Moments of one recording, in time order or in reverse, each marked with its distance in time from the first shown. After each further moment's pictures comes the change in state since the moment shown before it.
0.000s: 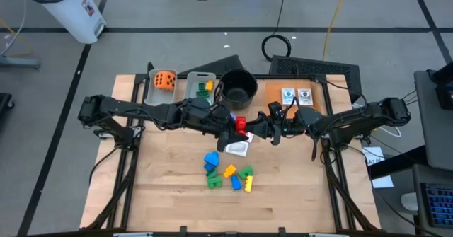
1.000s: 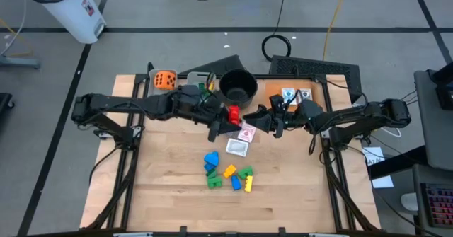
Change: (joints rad) left arm 0.080 -0.088 0.004 -0.099 0.088 0.062; right arm -0.102 -0.011 -0.003 0.112 -0.128 0.008
